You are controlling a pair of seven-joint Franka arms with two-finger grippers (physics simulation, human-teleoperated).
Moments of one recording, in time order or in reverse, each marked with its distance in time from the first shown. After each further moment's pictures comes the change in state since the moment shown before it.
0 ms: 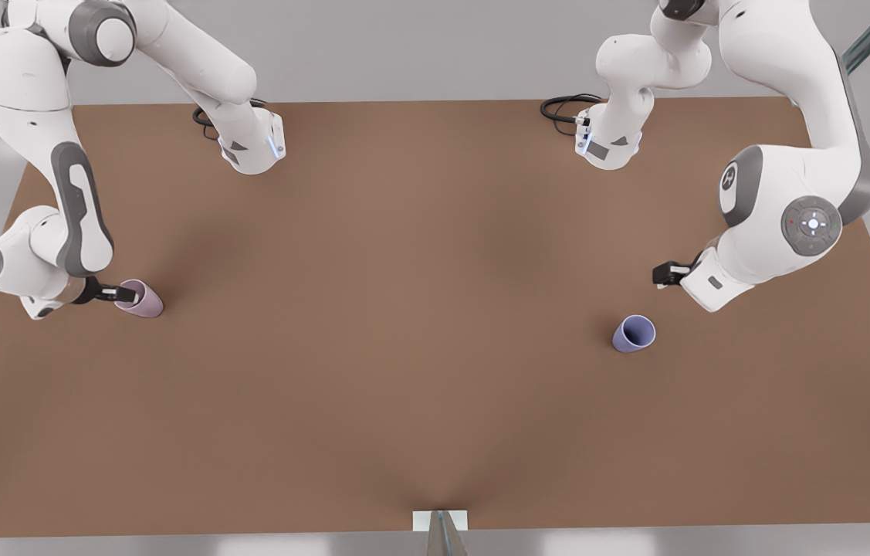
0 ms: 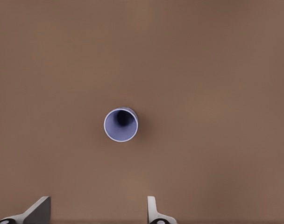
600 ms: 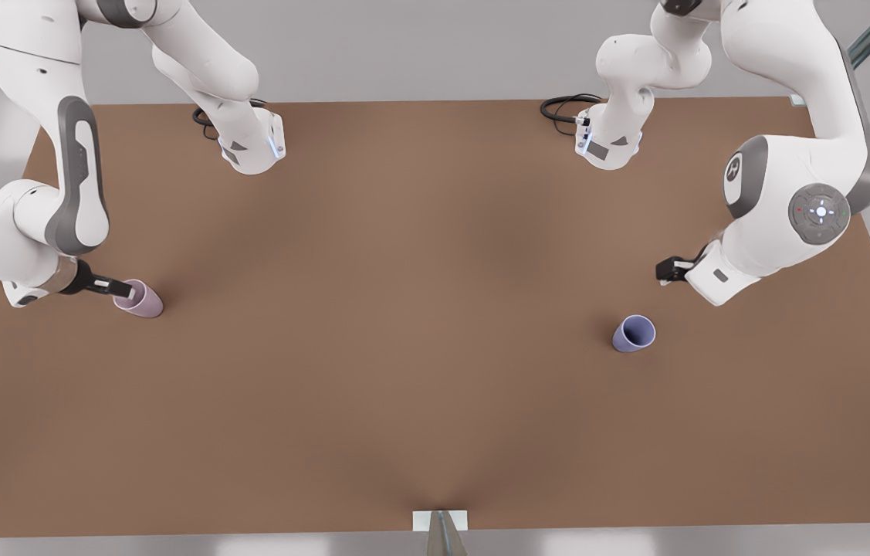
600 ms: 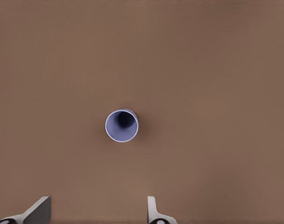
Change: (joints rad) left arm 0.001 -0.026 0.000 -0.001 0.001 0.002 0.001; right arm 0.098 -0.216 0.002 0.005 0.029 -0.175 0.194
